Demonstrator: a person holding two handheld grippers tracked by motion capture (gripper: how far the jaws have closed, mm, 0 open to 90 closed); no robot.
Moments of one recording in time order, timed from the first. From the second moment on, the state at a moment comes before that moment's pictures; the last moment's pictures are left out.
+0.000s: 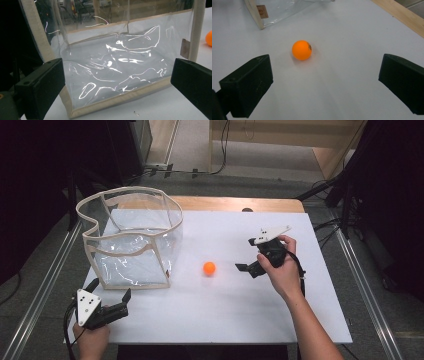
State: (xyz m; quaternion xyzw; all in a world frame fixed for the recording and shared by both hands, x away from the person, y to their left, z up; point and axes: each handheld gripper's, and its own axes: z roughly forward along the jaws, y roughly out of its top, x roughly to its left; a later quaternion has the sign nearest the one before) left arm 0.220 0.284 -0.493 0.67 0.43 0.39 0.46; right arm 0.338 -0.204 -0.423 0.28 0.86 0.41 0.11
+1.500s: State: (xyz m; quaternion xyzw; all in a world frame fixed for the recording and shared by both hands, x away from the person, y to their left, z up) left arm 0.220 0.284 -0.493 0.67 0.43 0.39 0.46; right arm 0.359 -0.166 -0.427 0.25 0.89 0.36 0.09
